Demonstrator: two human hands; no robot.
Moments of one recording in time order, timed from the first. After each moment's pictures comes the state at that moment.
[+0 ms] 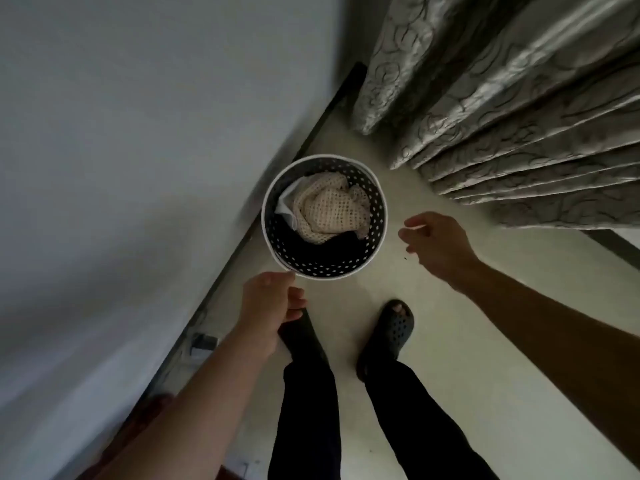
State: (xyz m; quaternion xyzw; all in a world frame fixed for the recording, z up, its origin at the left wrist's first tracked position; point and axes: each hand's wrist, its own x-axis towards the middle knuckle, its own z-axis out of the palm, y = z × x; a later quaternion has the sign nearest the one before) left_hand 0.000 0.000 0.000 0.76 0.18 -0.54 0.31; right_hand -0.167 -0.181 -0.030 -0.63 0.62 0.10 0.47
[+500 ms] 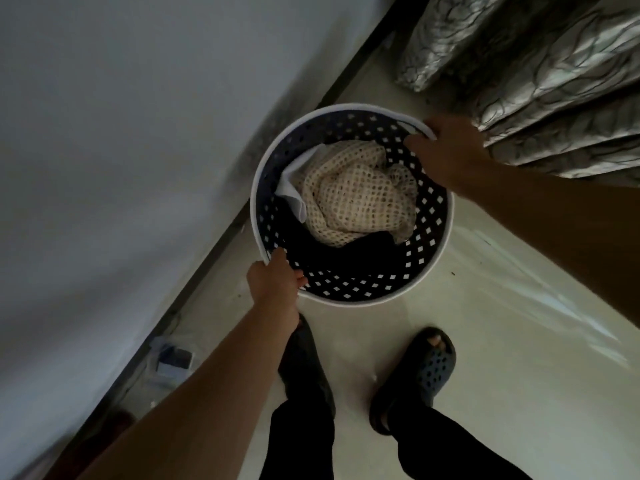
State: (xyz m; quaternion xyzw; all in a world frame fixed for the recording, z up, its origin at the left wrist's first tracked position) left_hand 0.008 -0.013 -0.221 0.74 0.37 -0.42 0.38; right_hand -0.071 -0.258 -0.237 -0.77 0.54 0.07 0.34
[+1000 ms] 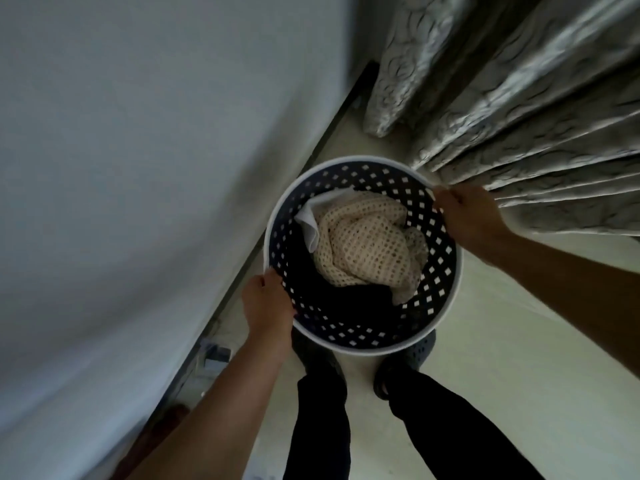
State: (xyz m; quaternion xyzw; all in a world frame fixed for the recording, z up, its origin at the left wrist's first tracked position) left_hand 0.001 -0.006 -0.041 0.84 0.20 -0.37 0.36; right_hand -0.158 -0.235 -0.061 -0.70 0.60 0.05 0.38
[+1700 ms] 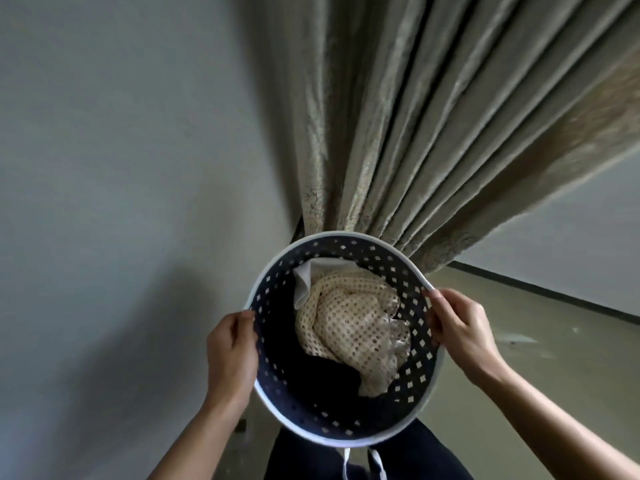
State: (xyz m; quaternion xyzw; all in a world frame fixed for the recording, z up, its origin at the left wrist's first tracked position) left_hand -0.027 0.038 0.383 0.81 -0.19 -0.33 0.45; right_hand -0.304 -0.086 0.403 -0.57 0.64 -0.22 0.47
